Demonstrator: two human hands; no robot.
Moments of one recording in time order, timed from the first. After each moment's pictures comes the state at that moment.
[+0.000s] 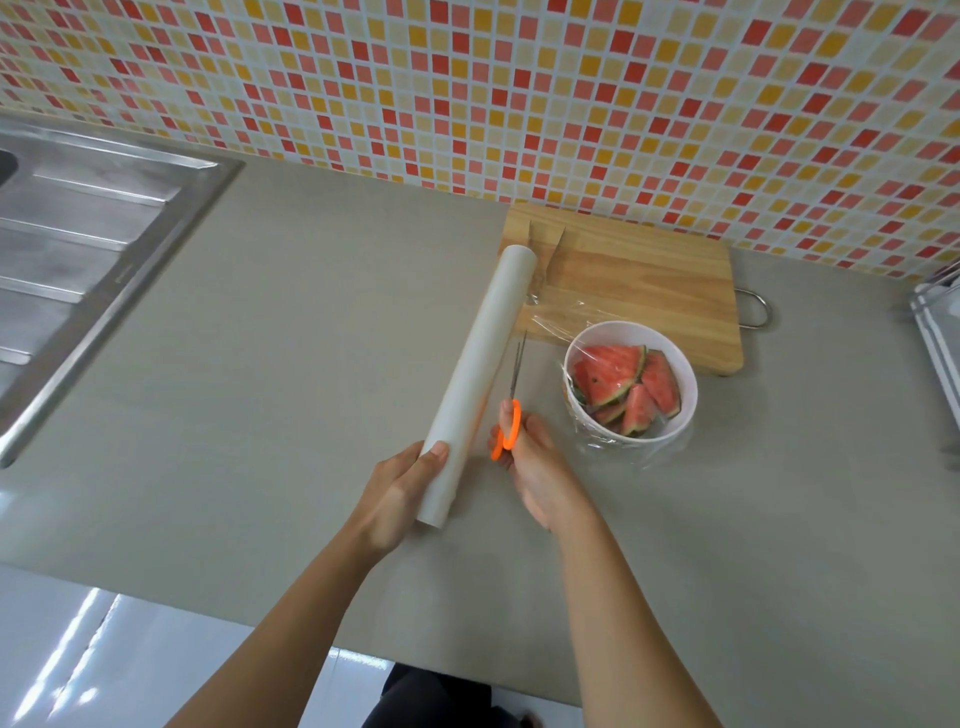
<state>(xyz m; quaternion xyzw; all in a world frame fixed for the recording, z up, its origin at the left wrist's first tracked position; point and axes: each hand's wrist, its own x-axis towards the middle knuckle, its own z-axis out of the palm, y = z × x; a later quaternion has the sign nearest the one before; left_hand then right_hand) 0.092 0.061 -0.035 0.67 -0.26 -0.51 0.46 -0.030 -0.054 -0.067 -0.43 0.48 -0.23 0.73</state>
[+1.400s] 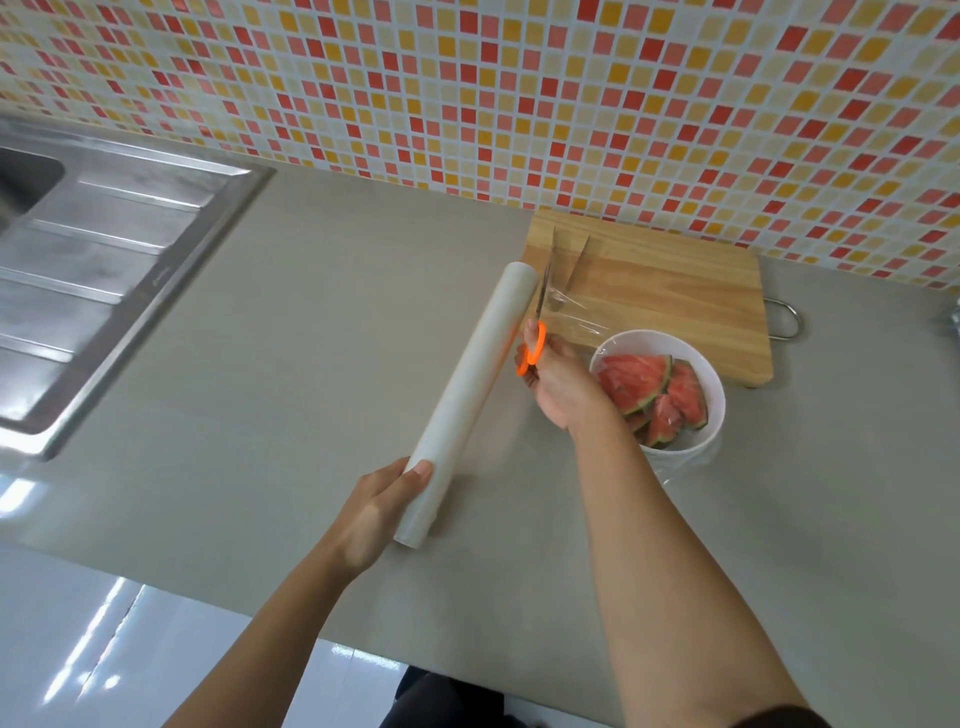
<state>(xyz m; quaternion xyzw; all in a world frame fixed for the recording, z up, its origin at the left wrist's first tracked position) 0.119 0.089 -0.030 0.68 -0.29 -0.49 0.45 0.018 -0.134 -0.029 -0.40 0.46 -0.28 0.74</state>
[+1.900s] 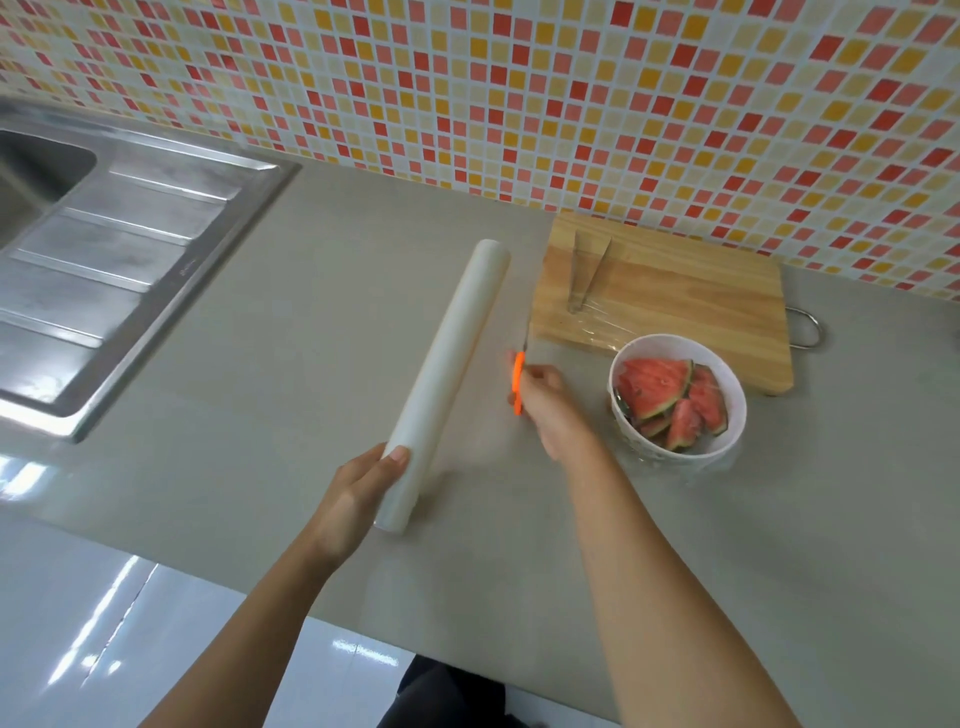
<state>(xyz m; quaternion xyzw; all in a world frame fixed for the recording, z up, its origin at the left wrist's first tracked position) 0.144 0.106 -0.022 0.67 -0.26 -0.48 0.50 0.030 -0.092 -0.035 -0.52 0.57 -0.18 0.61</state>
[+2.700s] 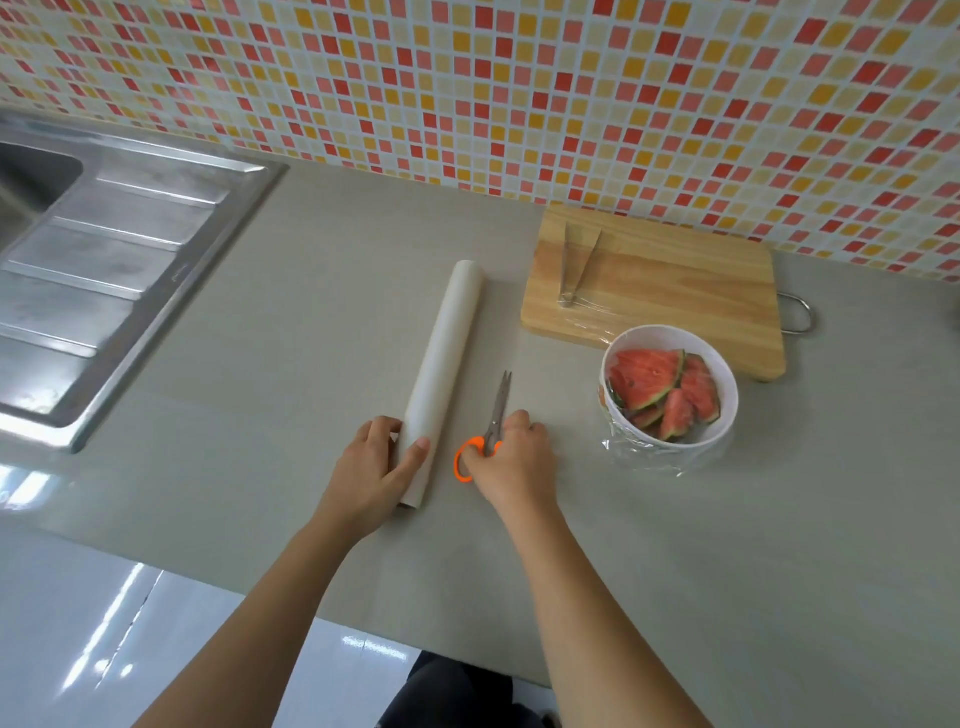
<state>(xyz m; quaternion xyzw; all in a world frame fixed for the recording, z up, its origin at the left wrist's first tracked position) 0.147 0.083 -0.036 0.83 -0.38 -0.29 0.28 0.017 -0.015 -0.034 -0.70 0.62 -0.08 0.35</state>
